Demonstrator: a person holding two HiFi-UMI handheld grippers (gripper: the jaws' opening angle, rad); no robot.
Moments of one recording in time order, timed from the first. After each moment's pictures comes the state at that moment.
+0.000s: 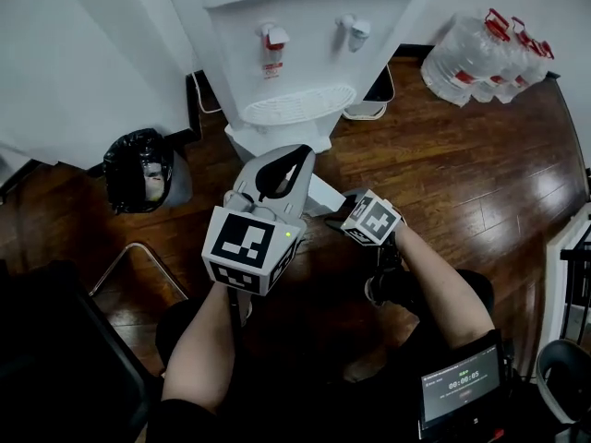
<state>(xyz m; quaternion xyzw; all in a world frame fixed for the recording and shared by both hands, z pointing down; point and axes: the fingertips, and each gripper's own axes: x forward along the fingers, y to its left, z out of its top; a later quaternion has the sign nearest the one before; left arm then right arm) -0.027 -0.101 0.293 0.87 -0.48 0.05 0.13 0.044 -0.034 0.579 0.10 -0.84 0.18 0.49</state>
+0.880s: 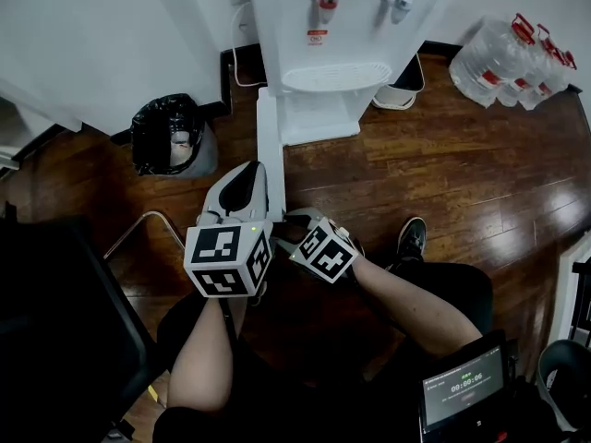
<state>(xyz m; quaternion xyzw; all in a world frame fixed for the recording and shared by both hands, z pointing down) -0.152 -0.008 0.350 0.73 -0.65 0.09 0.21 -0.121 0.096 0.534 0.06 -0.91 0.15 0.38</state>
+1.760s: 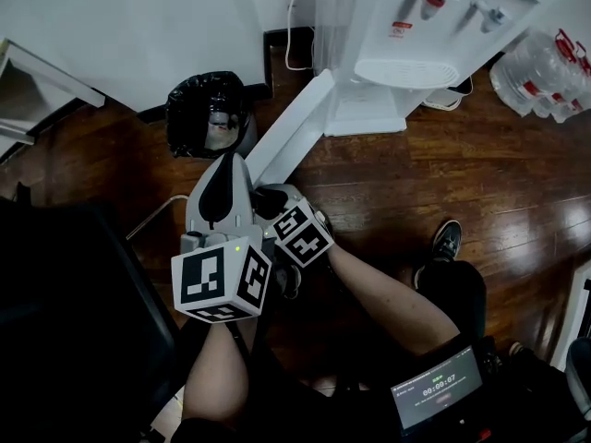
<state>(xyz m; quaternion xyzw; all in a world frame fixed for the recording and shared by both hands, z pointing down) -0.286 0.027 0.312 0.64 -0.75 0.01 0.15 -0.299 0.089 0.525 0.08 -0.94 0.17 0.27</state>
